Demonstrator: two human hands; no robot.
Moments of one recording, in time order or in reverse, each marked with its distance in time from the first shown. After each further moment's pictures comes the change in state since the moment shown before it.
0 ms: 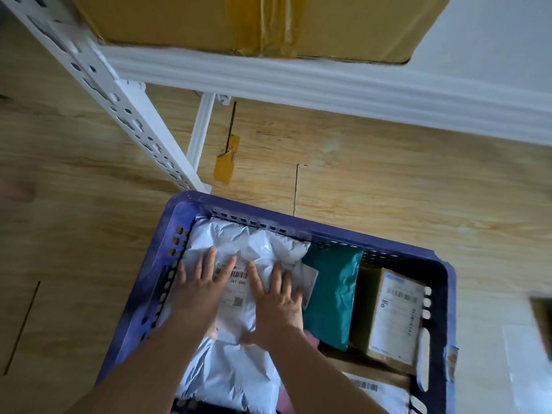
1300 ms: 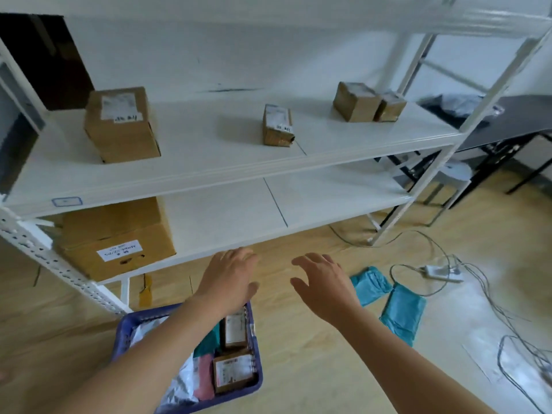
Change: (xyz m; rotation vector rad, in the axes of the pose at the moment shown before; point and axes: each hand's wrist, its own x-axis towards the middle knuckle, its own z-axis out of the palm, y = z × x) left_hand -0.557 0.228 -0.338 0.030 0.663 0.676; right_hand -0.668 0.176 -0.257 0.316 0.827 0.215
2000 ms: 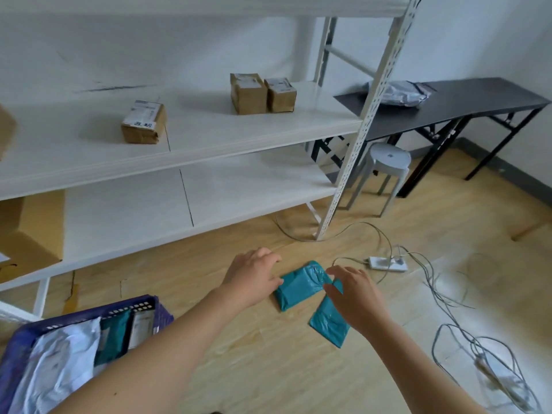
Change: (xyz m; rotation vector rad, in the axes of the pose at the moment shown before) left_hand 0.149 0.383 0.056 -0.108 -0.097 0.026; right_hand -0.114 0.396 -0.113 0.074 0.052 0.267
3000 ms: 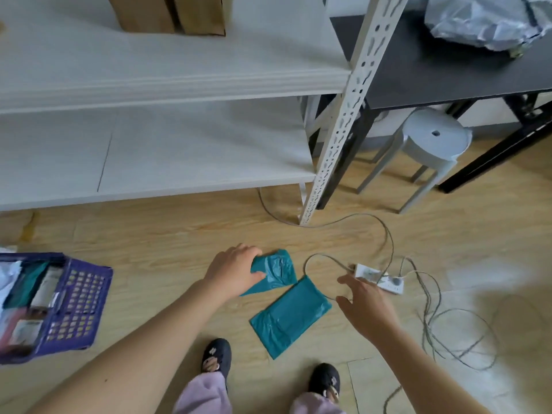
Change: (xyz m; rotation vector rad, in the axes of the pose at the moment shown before) left_hand 0.373 0.150 0.122 -0.136 -0.177 -0.408; right_hand 0.335 0.354 -0.021 -0.081 -0.367 -0.050
